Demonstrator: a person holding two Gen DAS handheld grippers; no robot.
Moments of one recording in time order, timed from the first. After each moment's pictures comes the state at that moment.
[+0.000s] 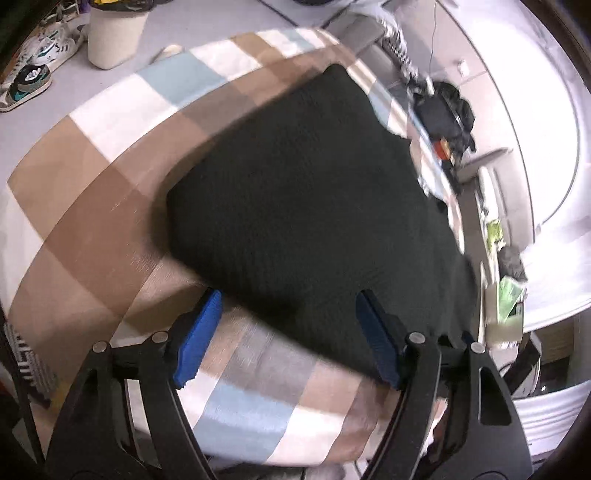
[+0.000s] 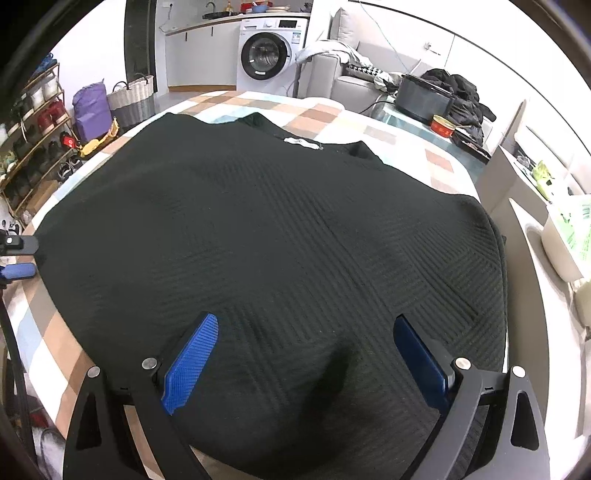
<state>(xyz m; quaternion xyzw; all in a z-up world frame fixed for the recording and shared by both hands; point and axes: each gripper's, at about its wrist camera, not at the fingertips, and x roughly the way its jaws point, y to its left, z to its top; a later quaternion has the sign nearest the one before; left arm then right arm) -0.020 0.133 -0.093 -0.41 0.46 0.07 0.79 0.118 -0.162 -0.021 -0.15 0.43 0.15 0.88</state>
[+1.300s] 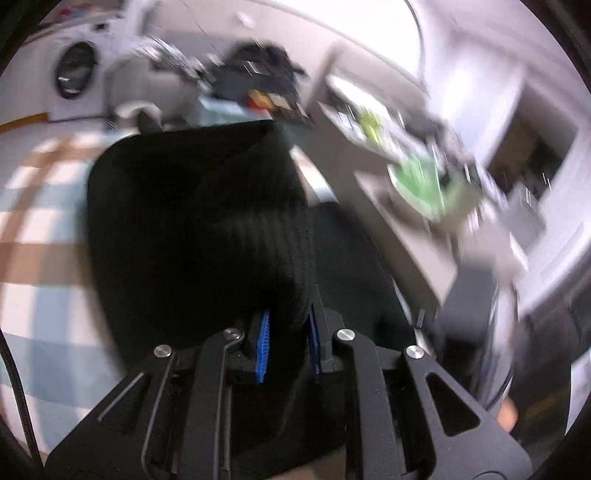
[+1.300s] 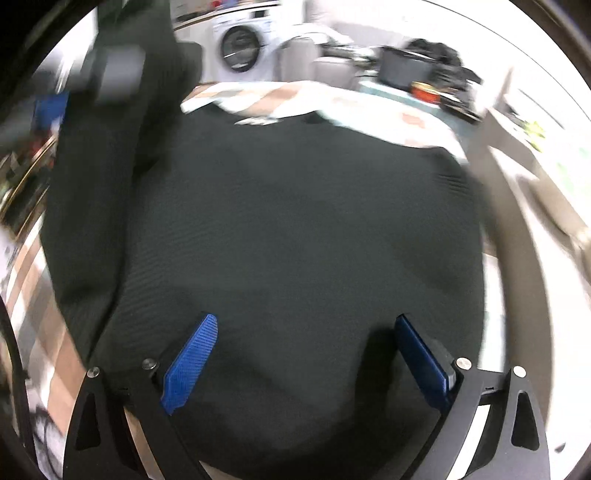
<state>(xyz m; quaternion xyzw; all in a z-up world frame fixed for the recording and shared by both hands) 0.149 -0.149 0.009 -0.10 0.41 -0.21 0.88 0.145 -0.228 -0.036 -0.09 0.47 0.12 0.87</state>
